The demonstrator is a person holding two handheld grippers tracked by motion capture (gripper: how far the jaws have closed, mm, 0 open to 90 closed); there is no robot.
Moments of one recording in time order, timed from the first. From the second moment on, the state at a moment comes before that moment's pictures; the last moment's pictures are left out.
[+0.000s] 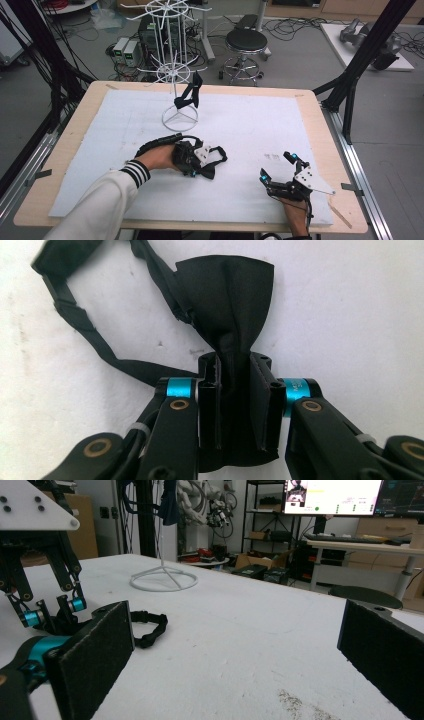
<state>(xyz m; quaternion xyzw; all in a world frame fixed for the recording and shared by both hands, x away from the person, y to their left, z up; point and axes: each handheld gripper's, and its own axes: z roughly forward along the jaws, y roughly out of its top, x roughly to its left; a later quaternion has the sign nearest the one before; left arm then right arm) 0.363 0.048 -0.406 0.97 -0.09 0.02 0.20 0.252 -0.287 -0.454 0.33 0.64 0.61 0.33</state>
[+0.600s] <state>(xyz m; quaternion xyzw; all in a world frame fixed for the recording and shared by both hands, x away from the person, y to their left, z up) 0.360 0.070 -0.378 0.94 -0.04 0.05 0.33 0.252 -0.287 -0.454 0.33 0.64 0.61 0.33</state>
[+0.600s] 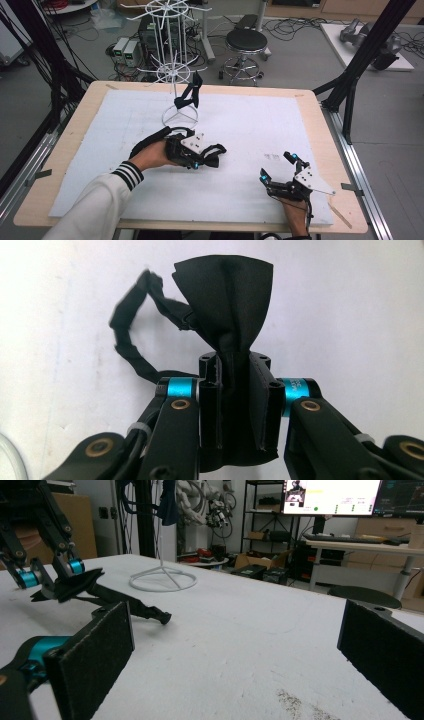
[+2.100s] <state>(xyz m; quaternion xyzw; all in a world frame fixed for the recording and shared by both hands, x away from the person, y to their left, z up) 0.358 0.147 -0.319 0.84 0.07 0.12 0.52 0.251 -0.287 -0.454 0.34 0.64 0.61 0.34</state>
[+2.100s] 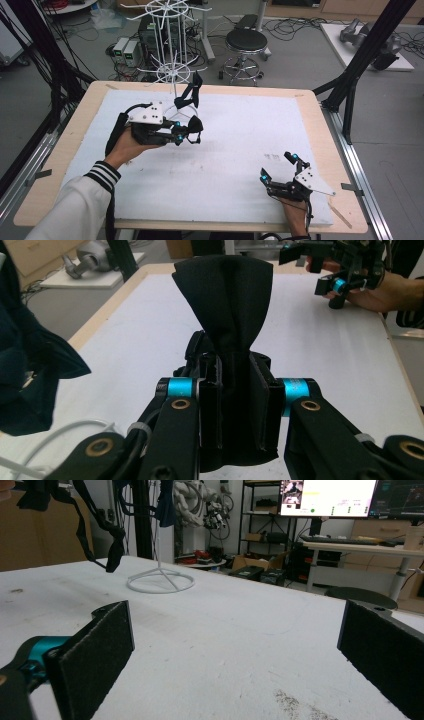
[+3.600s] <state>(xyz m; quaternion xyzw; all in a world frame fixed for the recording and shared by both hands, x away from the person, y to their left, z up) 0.367 0.194 -0.274 0.78 0.12 0.15 0.59 0.251 -0.287 -0.454 0.33 0.64 0.61 0.34</state>
